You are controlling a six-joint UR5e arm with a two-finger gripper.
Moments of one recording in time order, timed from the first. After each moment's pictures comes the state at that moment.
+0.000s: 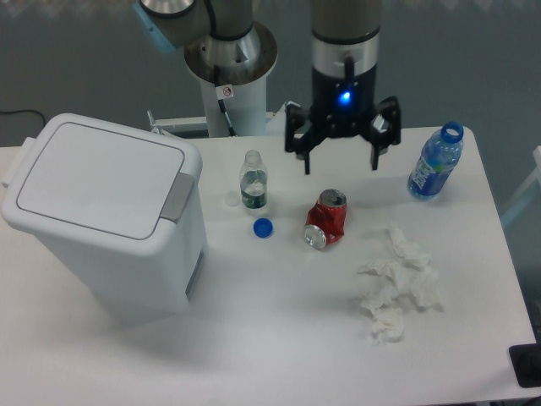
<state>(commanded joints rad) 2.49 -1.70 -1.46 -1.25 1.49 0.53</state>
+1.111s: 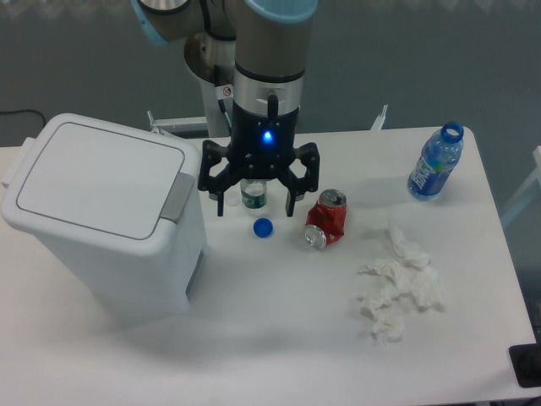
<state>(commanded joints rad) 2.39 -1.71 -1.46 -1.23 1.31 0.28</state>
